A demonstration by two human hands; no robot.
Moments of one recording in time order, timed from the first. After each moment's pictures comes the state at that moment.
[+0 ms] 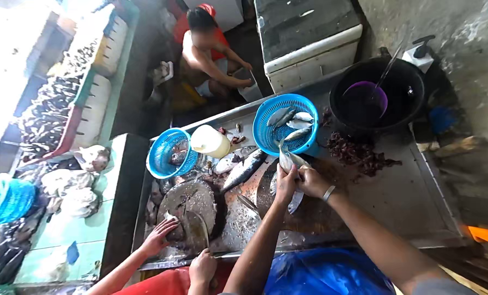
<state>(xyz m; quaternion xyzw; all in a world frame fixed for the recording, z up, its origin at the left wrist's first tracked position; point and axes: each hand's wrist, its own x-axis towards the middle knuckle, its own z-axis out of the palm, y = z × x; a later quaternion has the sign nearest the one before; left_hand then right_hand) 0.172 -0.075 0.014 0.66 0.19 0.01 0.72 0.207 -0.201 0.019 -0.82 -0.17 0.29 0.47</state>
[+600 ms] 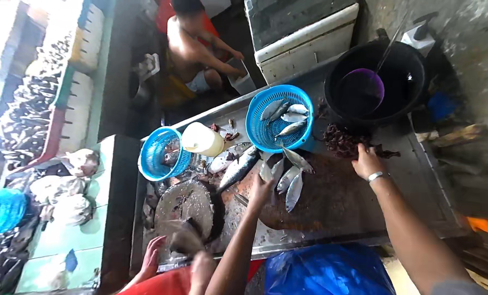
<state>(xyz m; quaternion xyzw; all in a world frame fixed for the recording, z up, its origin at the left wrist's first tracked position) 0.145 0.016 -0.001 0.84 0.26 -0.15 0.45 0.244 -0.353 -0.036 -0.94 0.09 0.19 0.27</state>
